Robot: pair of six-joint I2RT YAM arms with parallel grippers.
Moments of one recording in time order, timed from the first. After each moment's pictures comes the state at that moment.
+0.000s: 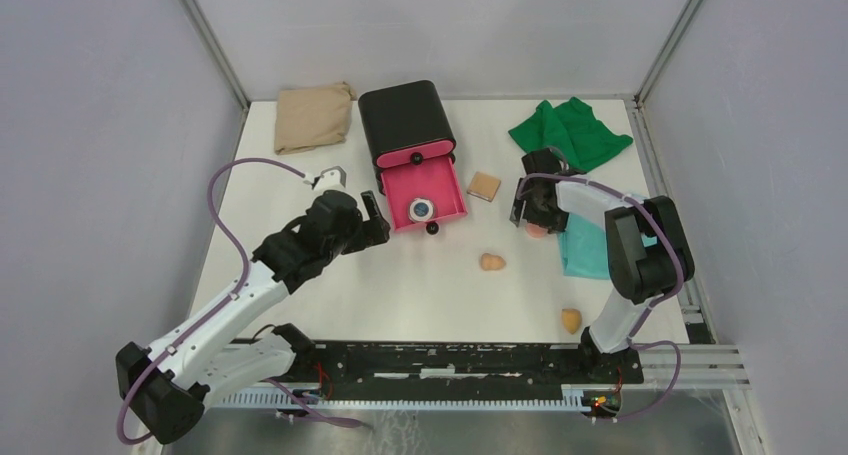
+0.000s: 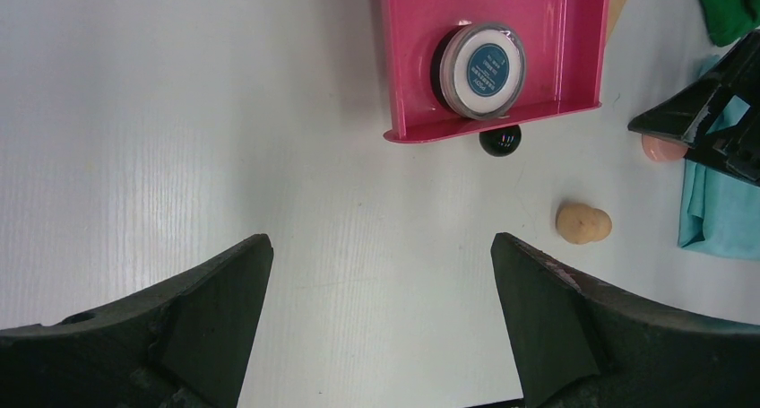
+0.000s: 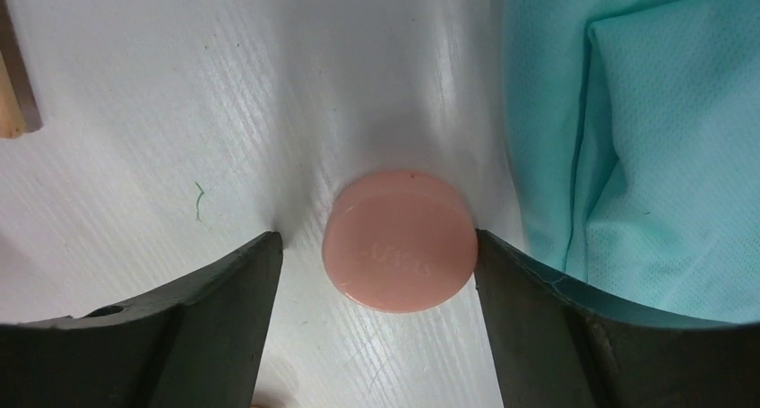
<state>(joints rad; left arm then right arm) -0.66 0.94 0.83 -0.61 -0.31 -0.74 0.28 1.75 1.05 -0.53 0.21 0.55</state>
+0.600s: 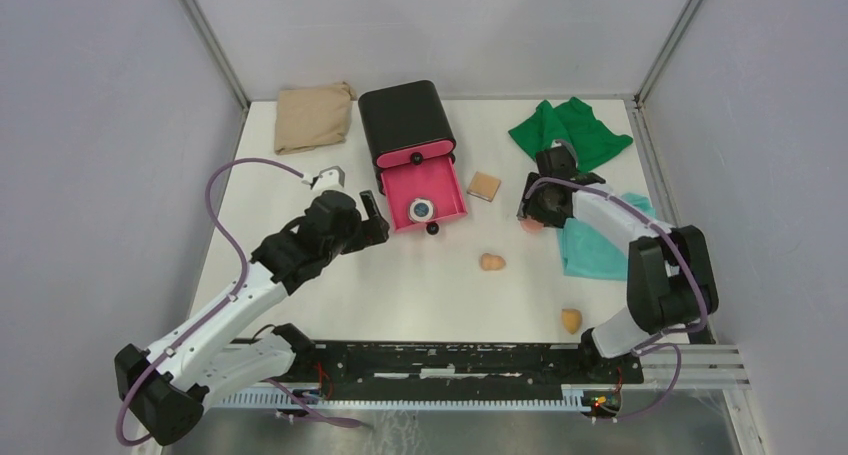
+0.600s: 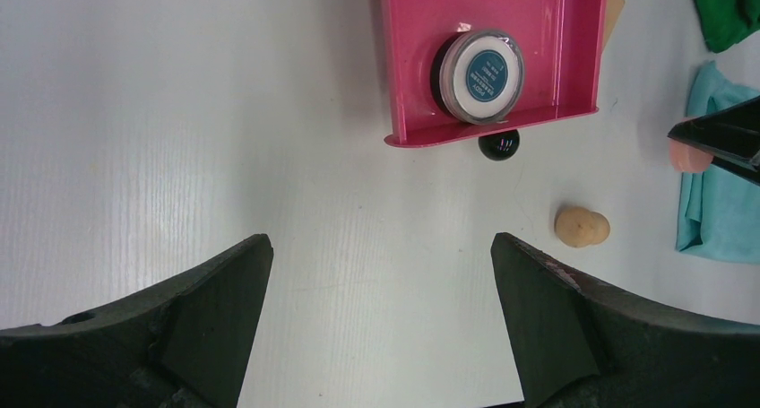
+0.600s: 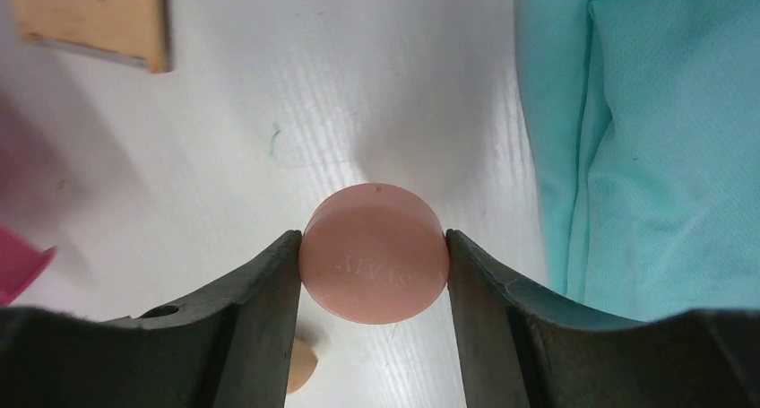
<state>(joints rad) -0.66 0.93 0.83 -0.61 -0.32 -0.74 0.26 1.60 0.99 -0.51 0.13 0.54</state>
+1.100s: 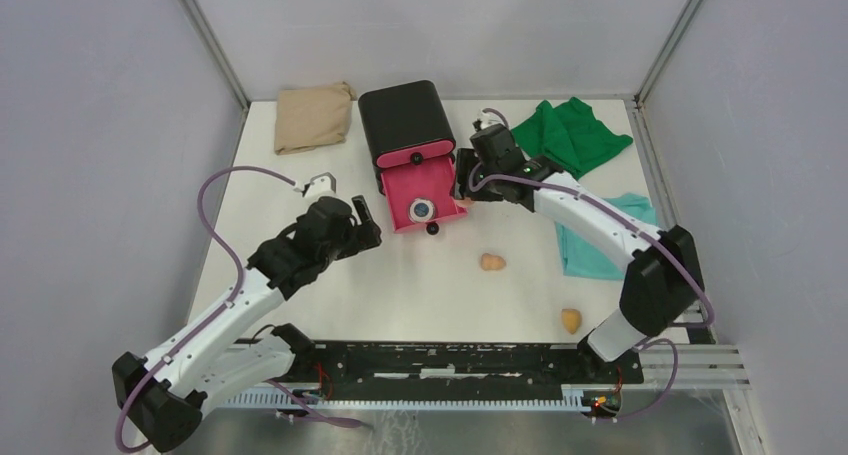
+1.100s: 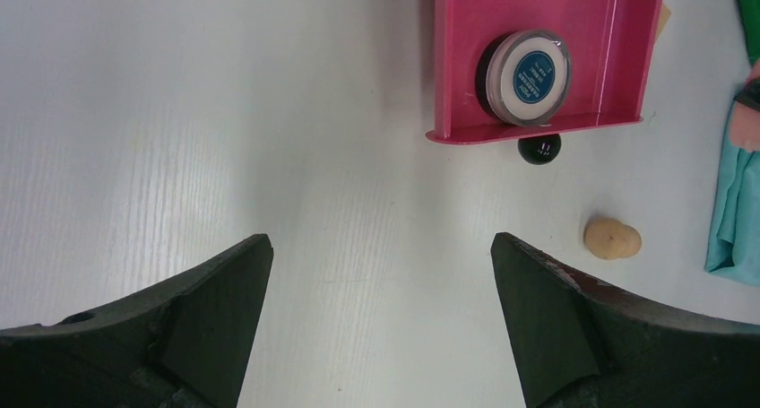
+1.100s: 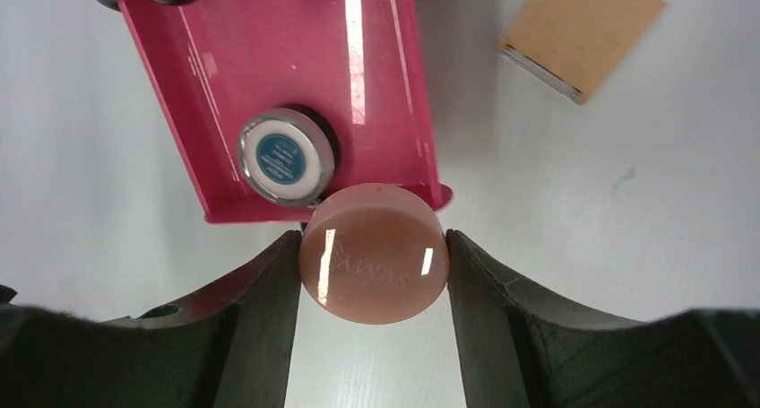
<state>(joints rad) -0.64 0.89 0.79 -0.65 -0.37 -0.77 0.60 1.55 1.29 -0.55 0.09 0.57</state>
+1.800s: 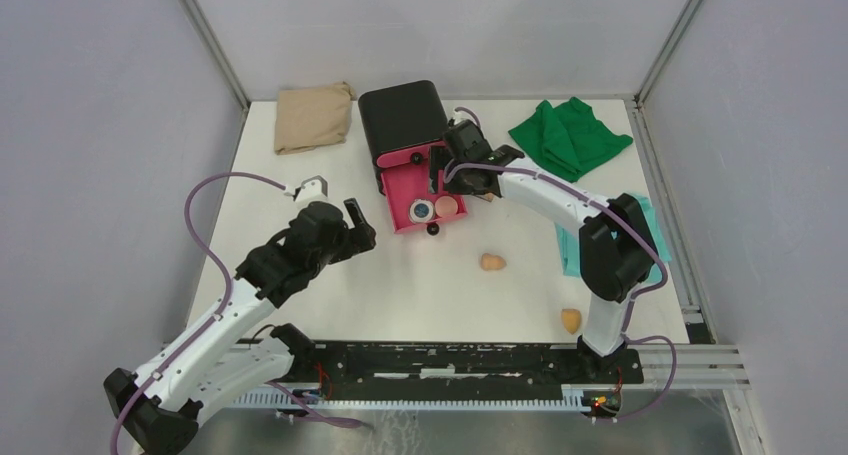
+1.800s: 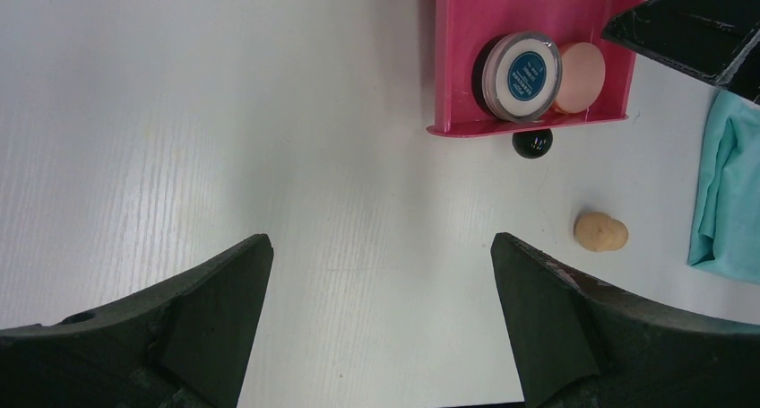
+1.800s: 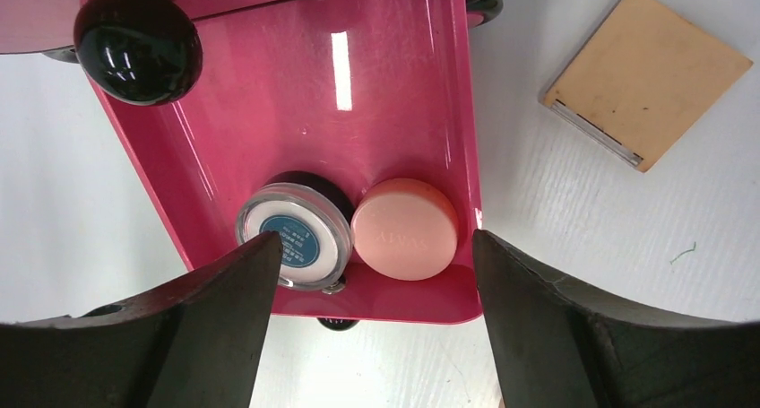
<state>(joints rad) -0.64 0.81 0.79 -0.71 -0.37 -0.79 0.66 1.85 1.49 -0.51 0.12 0.57</state>
